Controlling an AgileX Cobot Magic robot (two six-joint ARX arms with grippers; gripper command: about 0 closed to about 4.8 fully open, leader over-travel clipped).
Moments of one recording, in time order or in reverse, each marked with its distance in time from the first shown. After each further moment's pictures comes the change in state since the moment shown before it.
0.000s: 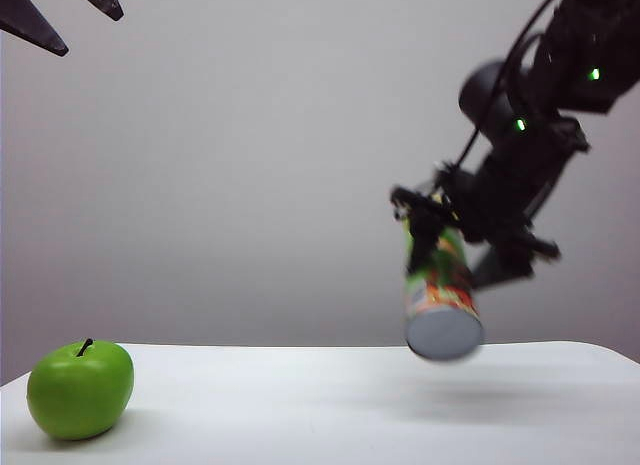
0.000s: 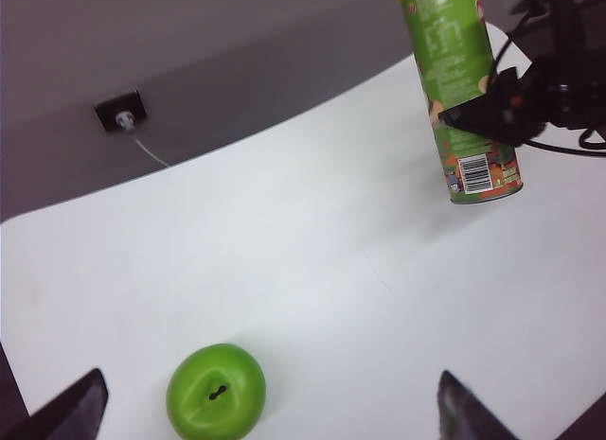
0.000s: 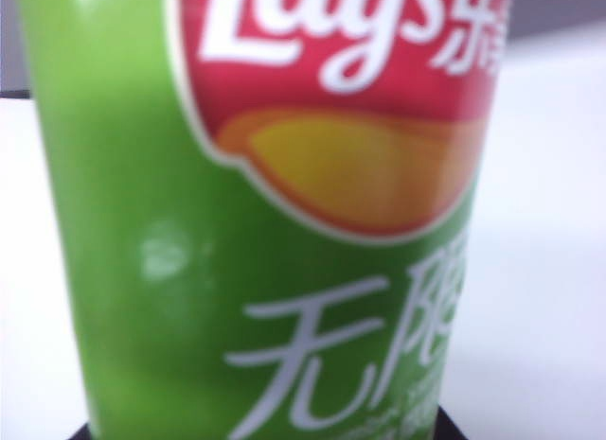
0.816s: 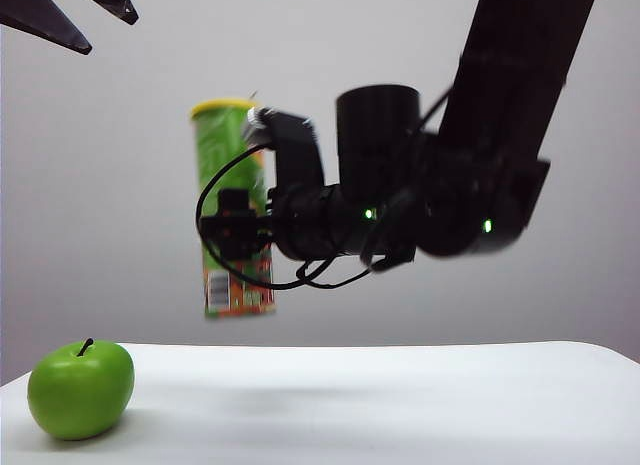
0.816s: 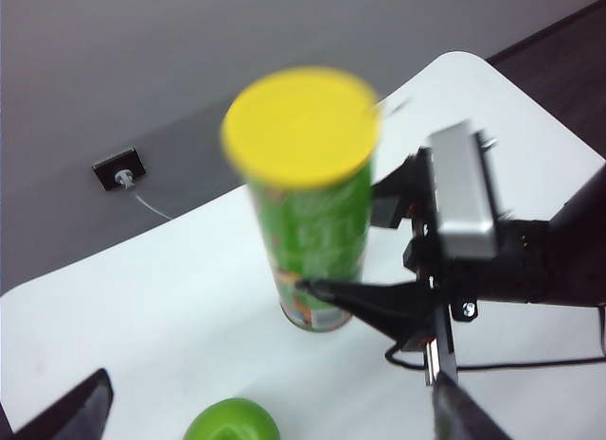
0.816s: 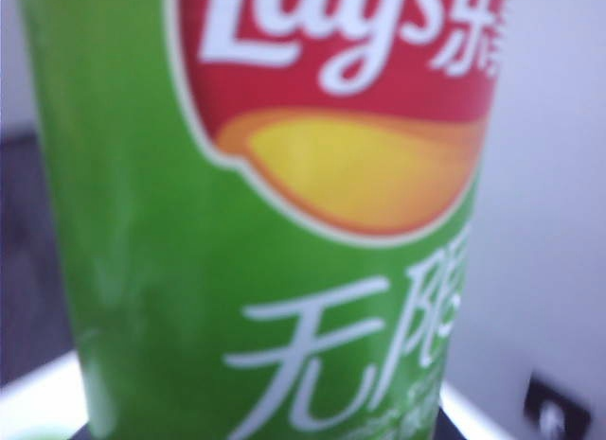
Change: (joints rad) left arm 0.003 0.000 -0.053 0.131 0.051 0.063; right arm 0.352 0.352 -0.068 1.213 -0.013 -0.382
